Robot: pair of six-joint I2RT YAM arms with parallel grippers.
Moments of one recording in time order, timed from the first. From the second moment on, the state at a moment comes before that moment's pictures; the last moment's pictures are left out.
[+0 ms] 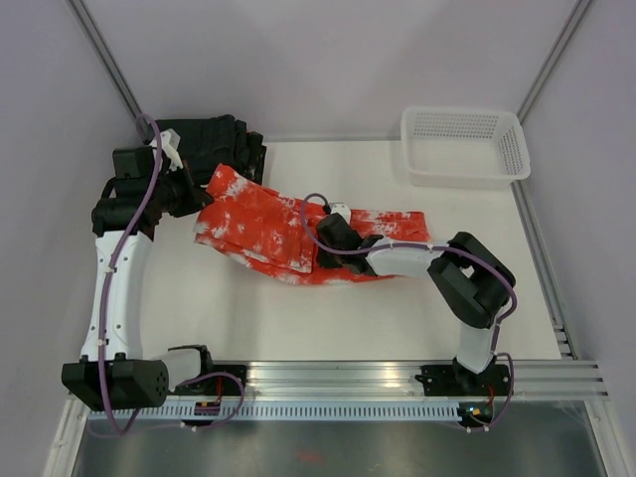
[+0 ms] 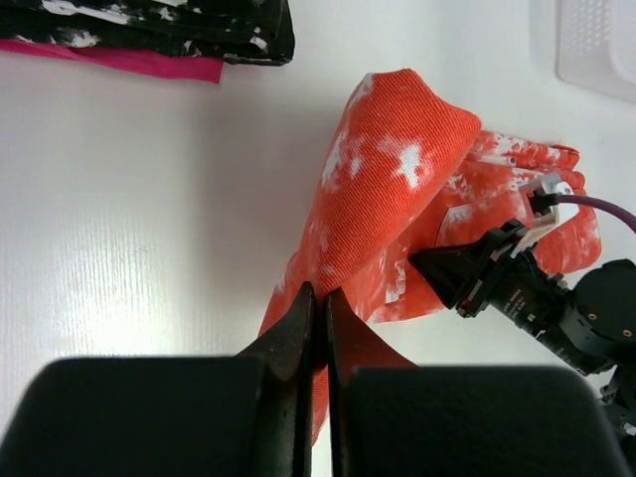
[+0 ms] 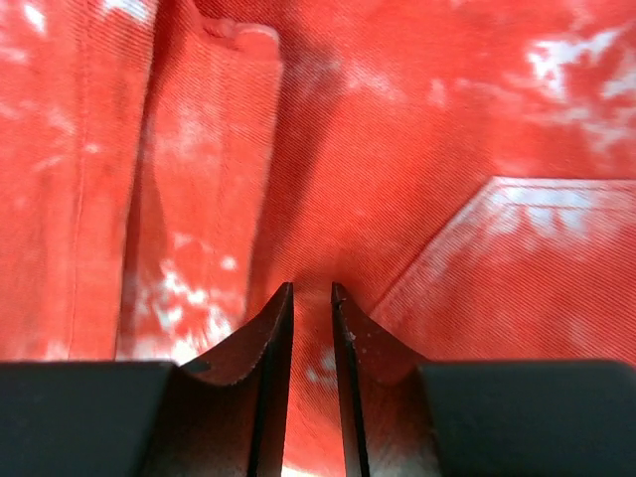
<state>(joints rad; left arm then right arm) 0.07 1.20 1.40 -0.87 0.32 -0.24 0.83 1.87 1.08 -0.02 0.19 0.66</state>
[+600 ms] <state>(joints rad) -0.22 1.30 1.48 -0.82 0.12 -0.32 0.67 1.38 1.07 -0.27 0.32 0.57</state>
